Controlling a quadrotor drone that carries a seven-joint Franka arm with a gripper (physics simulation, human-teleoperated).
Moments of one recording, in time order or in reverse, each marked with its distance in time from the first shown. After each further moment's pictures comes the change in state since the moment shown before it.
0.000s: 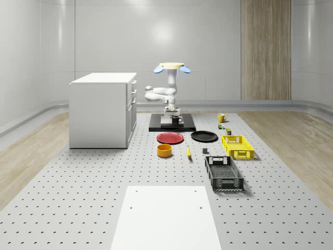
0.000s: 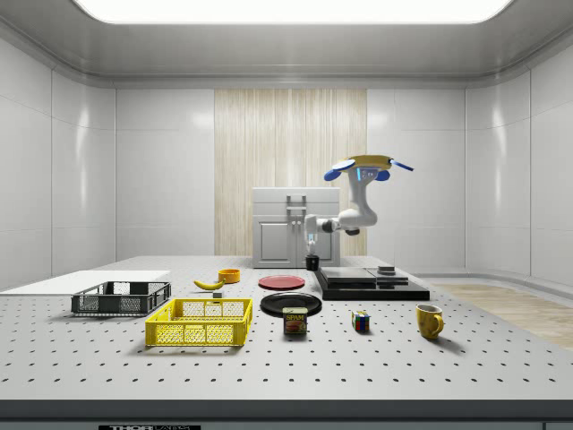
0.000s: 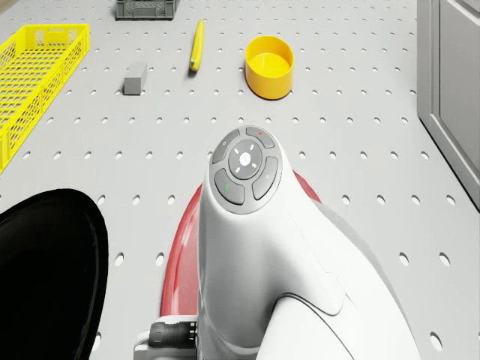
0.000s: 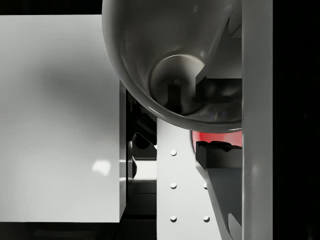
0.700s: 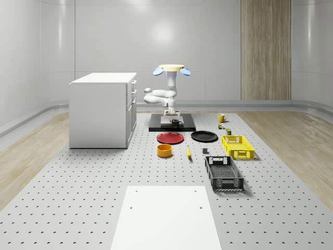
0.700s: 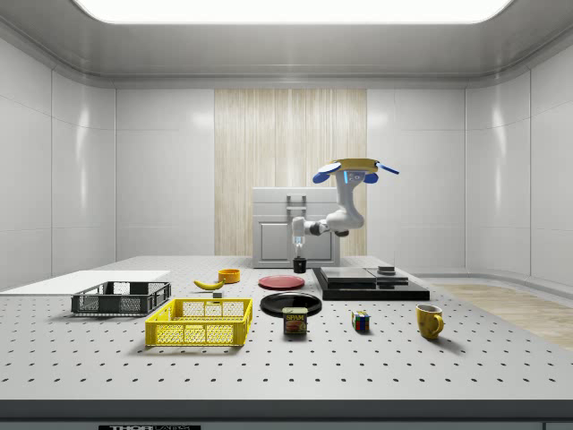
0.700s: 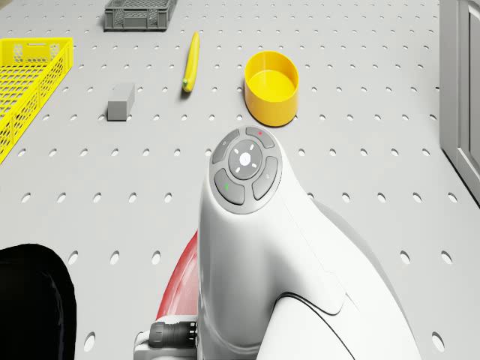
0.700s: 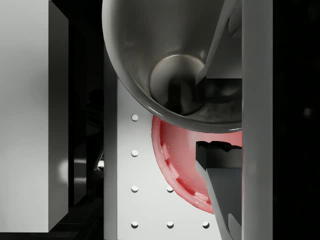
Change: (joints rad) arm -0.004 -0.019 0.002 0.001 0.008 0.018 0.003
